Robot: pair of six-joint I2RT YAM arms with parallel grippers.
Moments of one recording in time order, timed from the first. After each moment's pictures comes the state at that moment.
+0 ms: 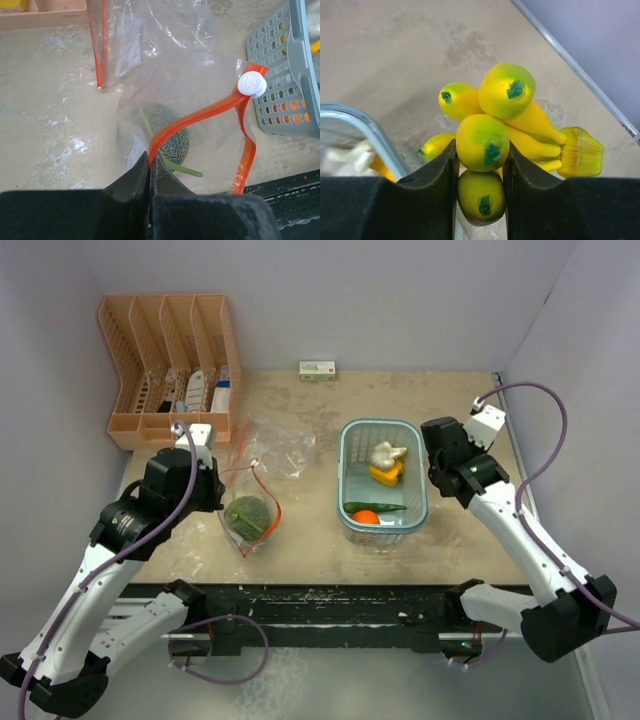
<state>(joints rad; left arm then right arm) -0.50 0.80 1.11 -0.93 -0.19 -0.33 0.44 1.13 1.13 -0.81 0.96 0.71</state>
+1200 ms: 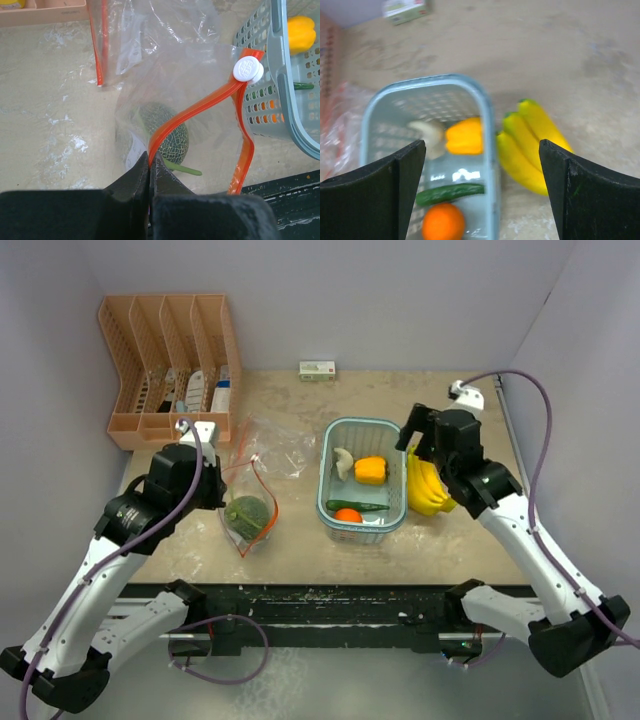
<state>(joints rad) -0.50 0.84 1.13 -0.94 -0.19 -0.33 0.40 1.06 1.09 -0.52 0.44 0.50</state>
